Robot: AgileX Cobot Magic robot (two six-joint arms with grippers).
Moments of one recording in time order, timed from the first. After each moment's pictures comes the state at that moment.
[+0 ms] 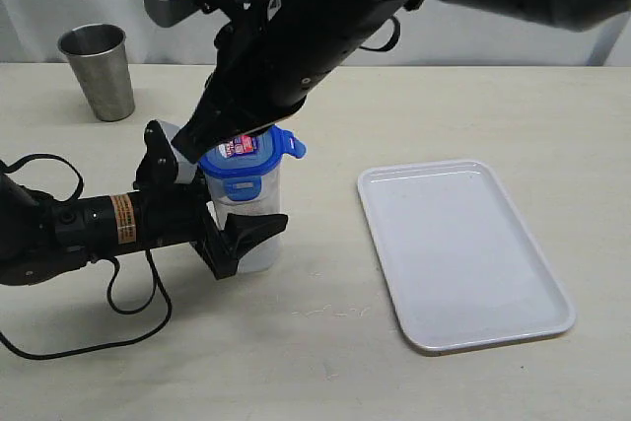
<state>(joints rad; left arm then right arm) -0.11 2.12 -0.73 0.90 -1.11 -0.28 0.74 1.79 -1.59 0.20 0.85 -0.36</state>
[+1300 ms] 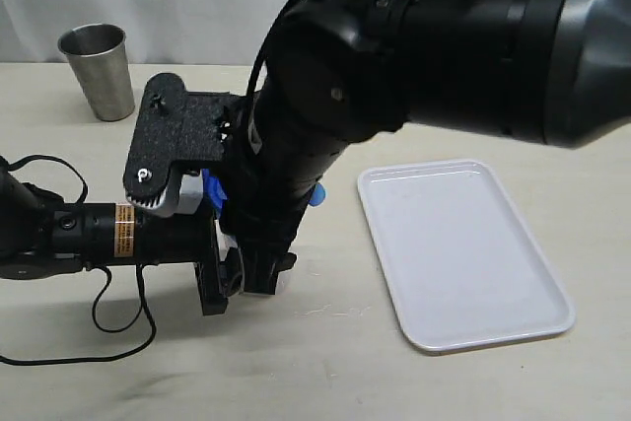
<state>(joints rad) -0.11 2.13 -0.74 1.13 -1.17 -0.22 0.93 1.77 -1.38 -0.19 0.85 -0.51</state>
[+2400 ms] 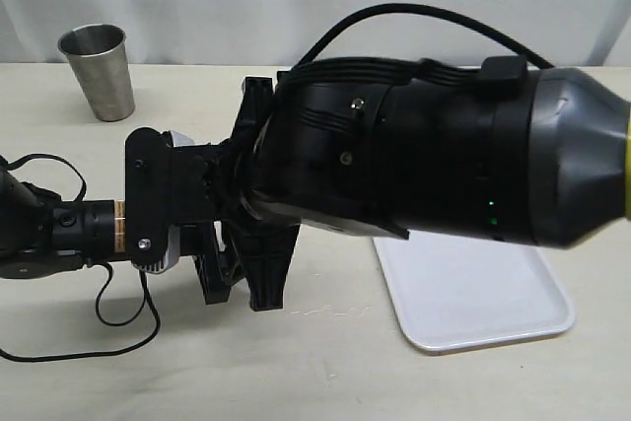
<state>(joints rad) -0.11 2.13 -0.74 1.09 -1.16 -0.25 1.02 1.78 -1.24 -0.63 0.69 -0.25</state>
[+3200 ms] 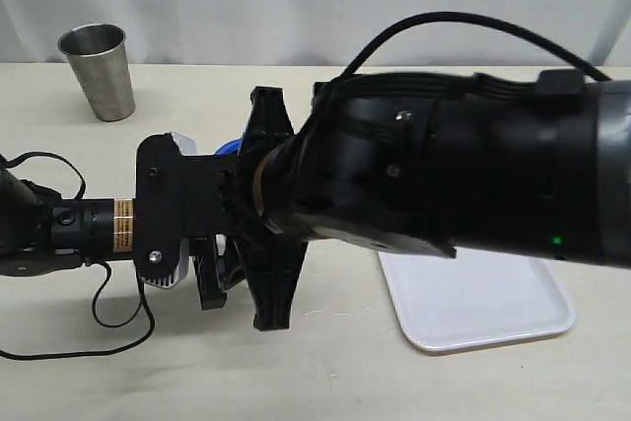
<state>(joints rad) -0.10 2.13 -0.75 1.13 -1.17 -0.17 1.02 1.69 -1.17 -0.54 0.61 -0.27</state>
